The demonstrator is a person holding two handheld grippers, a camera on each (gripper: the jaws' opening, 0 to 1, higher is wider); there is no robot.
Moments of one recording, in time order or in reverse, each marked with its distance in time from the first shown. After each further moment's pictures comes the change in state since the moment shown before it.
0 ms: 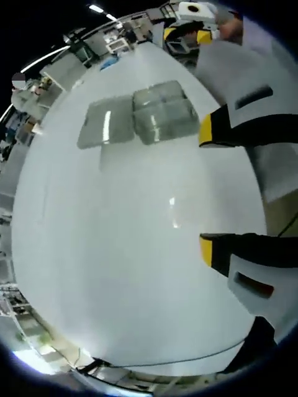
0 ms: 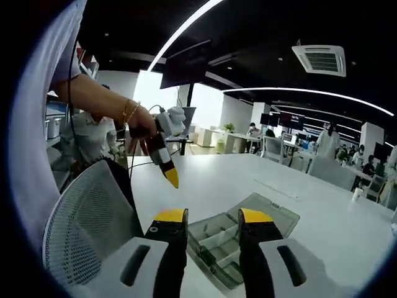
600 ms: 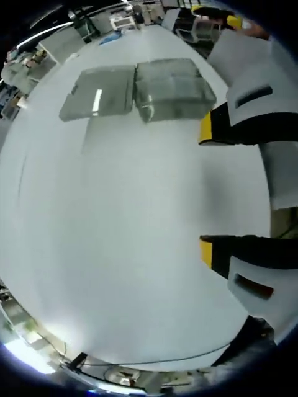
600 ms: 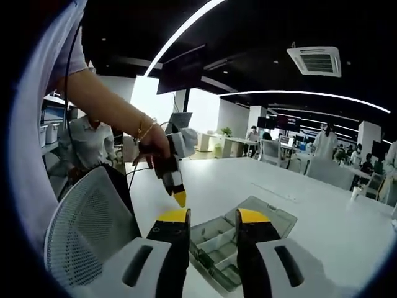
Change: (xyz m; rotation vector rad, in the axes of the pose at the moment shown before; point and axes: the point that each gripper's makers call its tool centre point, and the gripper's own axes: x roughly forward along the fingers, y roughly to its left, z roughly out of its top) left arm 0.043 0.015 0.005 -0.083 0.123 0.153; right arm -0.004 -0.005 0.005 0.018 -0.031 -0.016
